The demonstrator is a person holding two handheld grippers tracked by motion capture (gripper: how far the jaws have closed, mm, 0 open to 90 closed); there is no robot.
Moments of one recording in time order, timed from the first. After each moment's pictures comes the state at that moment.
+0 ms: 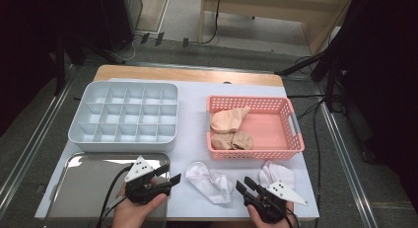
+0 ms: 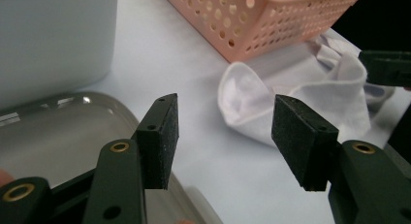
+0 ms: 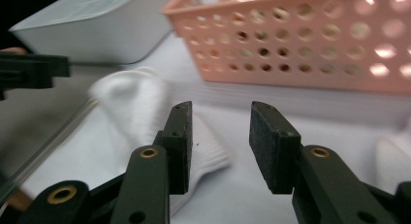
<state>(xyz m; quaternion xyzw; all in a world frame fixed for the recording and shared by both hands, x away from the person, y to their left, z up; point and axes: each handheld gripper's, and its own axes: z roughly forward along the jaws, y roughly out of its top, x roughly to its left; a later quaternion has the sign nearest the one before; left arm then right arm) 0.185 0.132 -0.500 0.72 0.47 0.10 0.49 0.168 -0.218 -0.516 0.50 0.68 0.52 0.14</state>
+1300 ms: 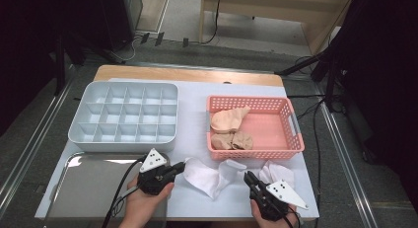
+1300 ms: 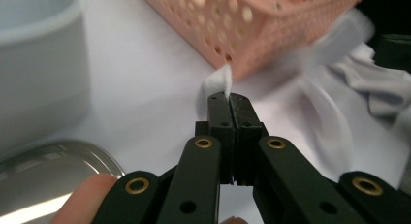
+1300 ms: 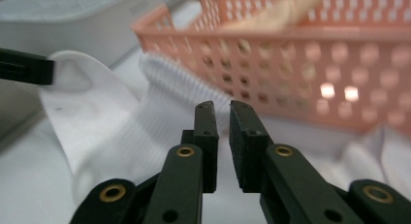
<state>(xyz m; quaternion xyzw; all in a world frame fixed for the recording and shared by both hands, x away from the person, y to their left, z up) 0.206 0.112 -0.504 0.75 0.45 0.10 0.48 0.169 -0.220 -0.511 0.47 0.69 0.50 0.24</state>
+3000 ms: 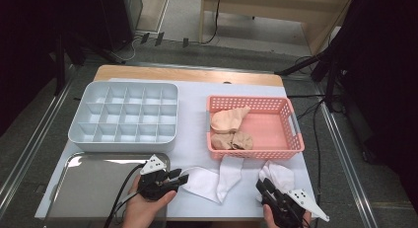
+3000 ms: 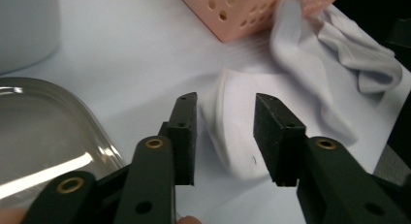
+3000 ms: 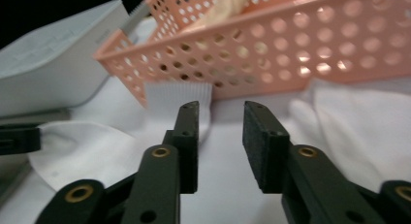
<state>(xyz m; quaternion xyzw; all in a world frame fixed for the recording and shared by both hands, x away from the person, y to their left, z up) 0.203 0.115 -0.519 0.73 0.48 0.04 0.48 0.151 -0.246 -0.505 0.57 0.61 0.52 0.20</state>
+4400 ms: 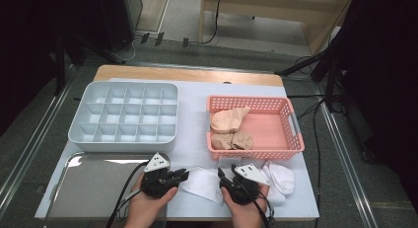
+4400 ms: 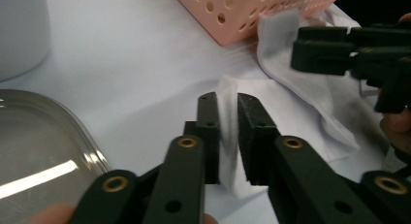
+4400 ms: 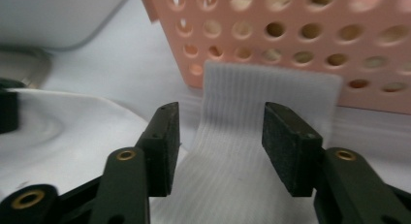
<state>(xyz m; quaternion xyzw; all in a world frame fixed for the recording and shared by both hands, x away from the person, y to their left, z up) 0.206 0.107 -0.519 0.74 0.47 0.05 0.47 0.208 -0.147 -0.525 0.53 0.71 0.41 0.21</state>
